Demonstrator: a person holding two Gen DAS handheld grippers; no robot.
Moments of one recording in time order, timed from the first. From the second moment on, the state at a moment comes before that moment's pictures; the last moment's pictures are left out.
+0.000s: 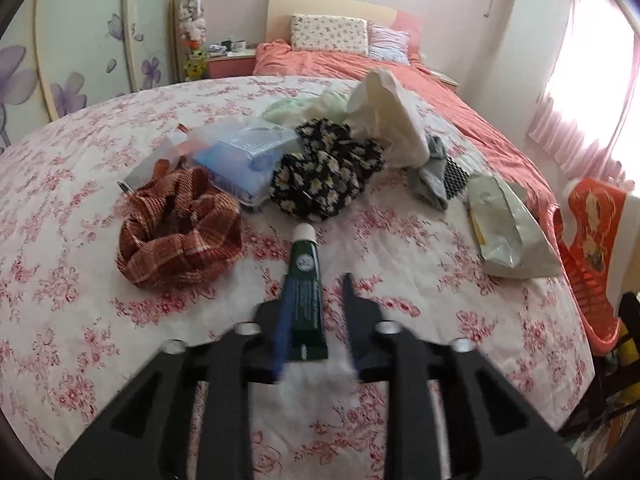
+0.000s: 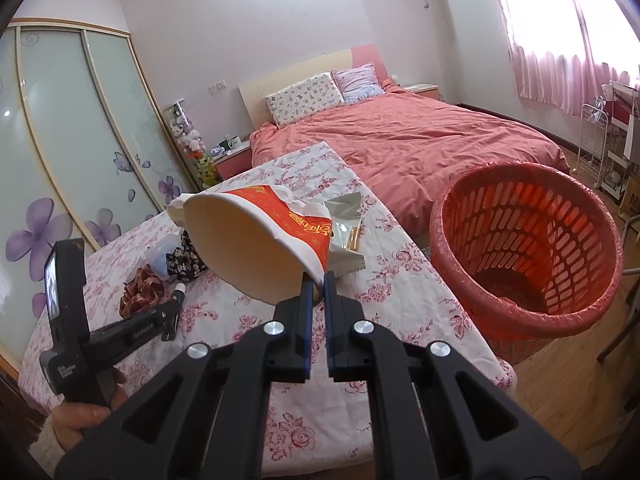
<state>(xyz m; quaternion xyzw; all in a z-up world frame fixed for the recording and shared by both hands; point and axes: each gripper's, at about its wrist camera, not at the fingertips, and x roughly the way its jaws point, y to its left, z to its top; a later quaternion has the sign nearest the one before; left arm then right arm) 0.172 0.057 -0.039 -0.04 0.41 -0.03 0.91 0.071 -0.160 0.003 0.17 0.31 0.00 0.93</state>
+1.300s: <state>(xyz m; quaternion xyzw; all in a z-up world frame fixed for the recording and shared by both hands) 0.153 -0.034 0.049 -0.03 0.32 -0.17 0.93 0.064 -0.232 0.024 0.19 0.27 -0.09 0.94</state>
